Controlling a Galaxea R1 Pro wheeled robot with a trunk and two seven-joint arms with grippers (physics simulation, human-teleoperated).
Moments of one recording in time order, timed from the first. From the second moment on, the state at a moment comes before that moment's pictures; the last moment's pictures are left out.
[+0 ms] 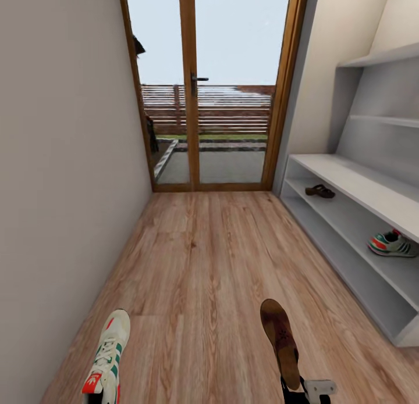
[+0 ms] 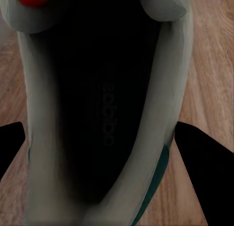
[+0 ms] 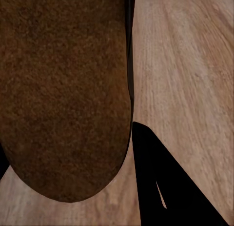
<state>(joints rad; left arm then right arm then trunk) 0.04 -0.06 0.50 -0.79 -0.17 -0.44 -0.29 -0.24 -0.03 -0.23 -0.35 0.20 -0.56 0.06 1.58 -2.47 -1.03</state>
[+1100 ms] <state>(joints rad) 0.04 -0.06 0.50 -0.79 -0.17 -0.44 -0.29 -0.24 -0.03 -0.23 -0.35 0.20 -0.56 0.06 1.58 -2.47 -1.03</state>
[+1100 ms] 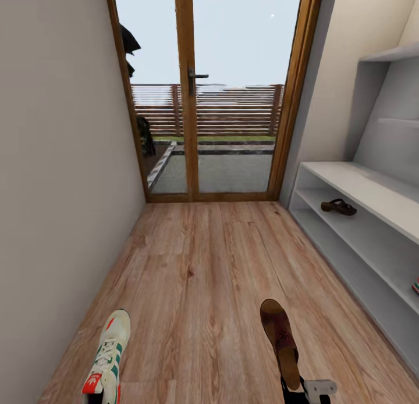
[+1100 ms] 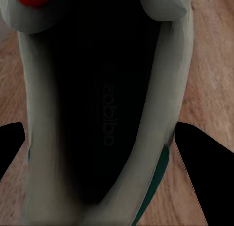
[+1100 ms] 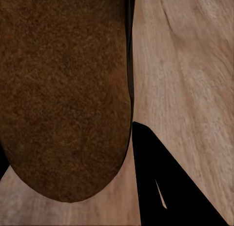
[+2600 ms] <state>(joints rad) 0.04 -0.06 0.50 -0.79 -0.17 -0.44 -0.29 -0.24 -0.03 -0.23 -0.35 0.20 -0.56 0.05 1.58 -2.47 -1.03</state>
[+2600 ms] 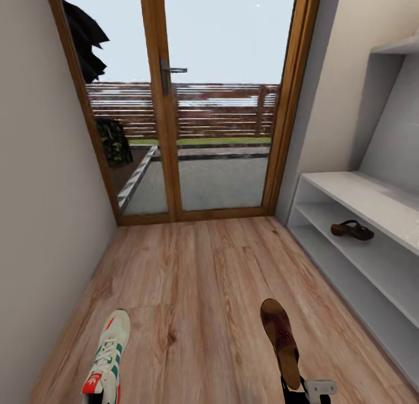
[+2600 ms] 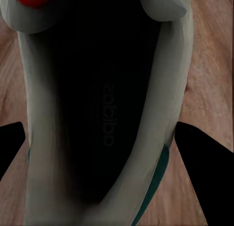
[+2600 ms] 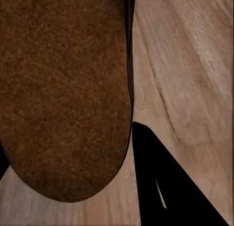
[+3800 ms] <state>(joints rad) 0.04 -0.06 0.50 -0.79 -0.17 -0.44 -0.29 -0.24 -0.03 -0.23 -0.35 0.20 -0.56 0.06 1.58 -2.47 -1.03</state>
